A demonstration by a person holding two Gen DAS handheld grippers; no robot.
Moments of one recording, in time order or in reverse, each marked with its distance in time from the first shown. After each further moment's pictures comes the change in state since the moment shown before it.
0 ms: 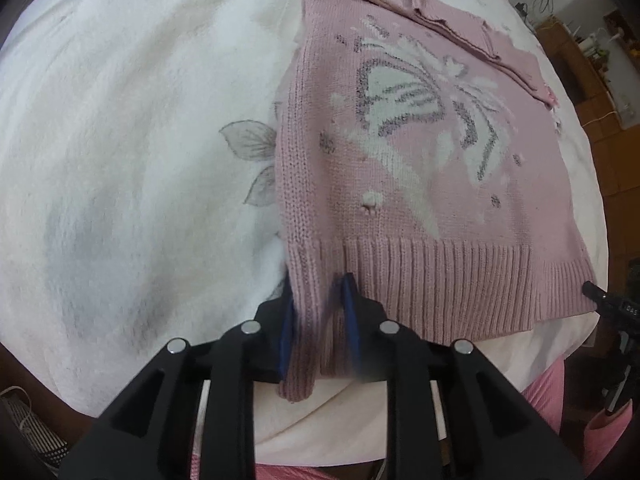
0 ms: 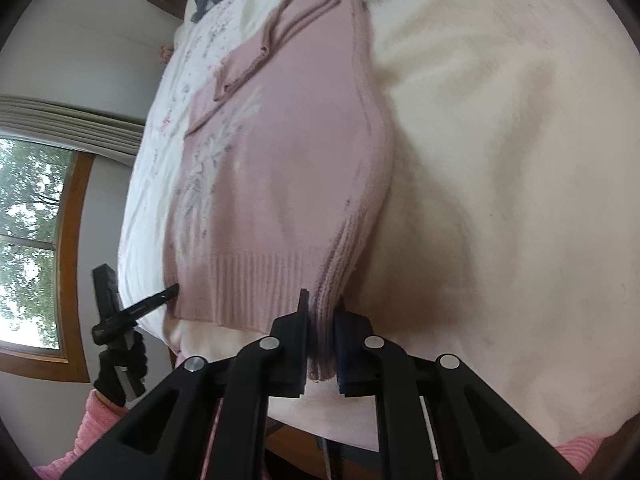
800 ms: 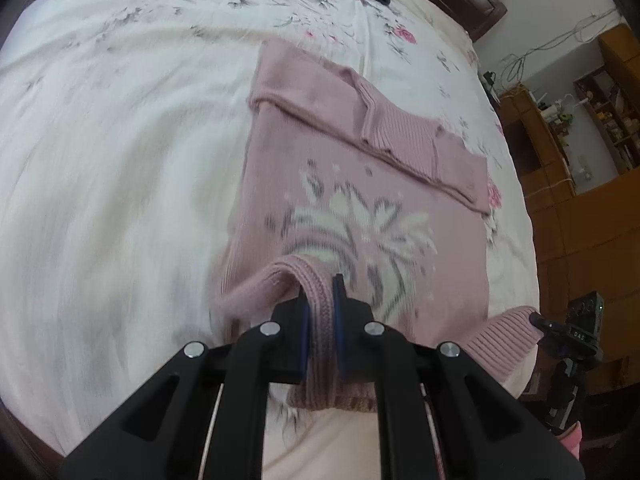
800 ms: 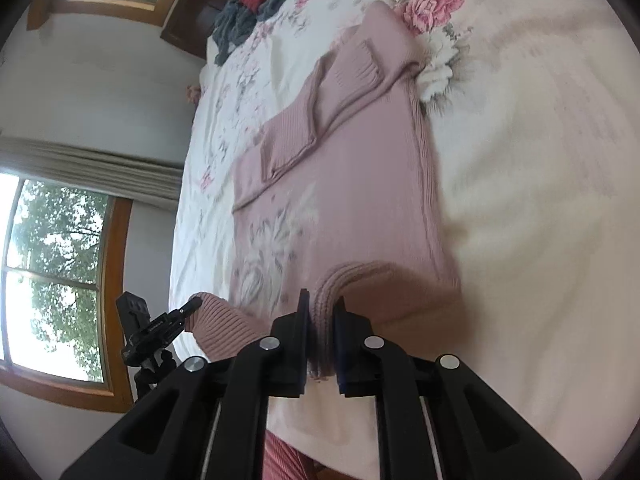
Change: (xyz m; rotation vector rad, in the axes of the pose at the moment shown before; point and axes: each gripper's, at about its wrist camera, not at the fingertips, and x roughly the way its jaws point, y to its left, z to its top) left arm -0.056 -0.013 0.113 -0.093 -0.171 -0.208; right arm -0.034 0.020 0.118 0.063 -0.084 0.169
